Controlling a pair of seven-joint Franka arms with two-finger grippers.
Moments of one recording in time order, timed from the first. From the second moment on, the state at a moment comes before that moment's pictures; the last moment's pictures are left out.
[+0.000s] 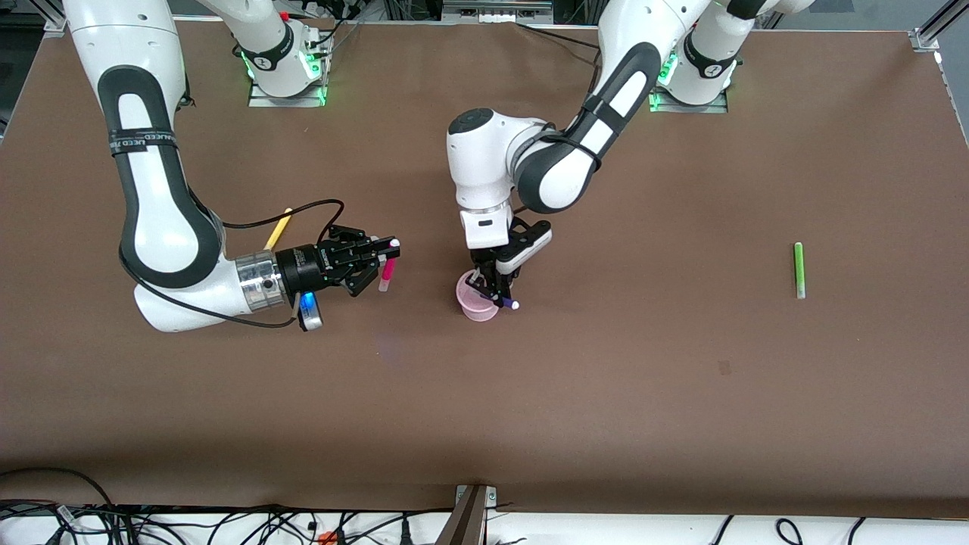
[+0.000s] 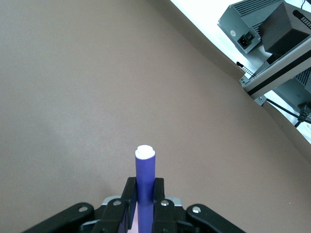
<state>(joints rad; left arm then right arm) -0.67 0.73 -0.14 -1.44 0.81 2.31 -2.16 0.22 0.64 -0.06 -1.49 1.27 1.51 0.76</state>
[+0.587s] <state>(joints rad) -0.68 0.75 -0.14 -1.41 0.81 2.31 -2.18 0.21 0.64 -0.06 -1.49 1.28 1.51 0.76</state>
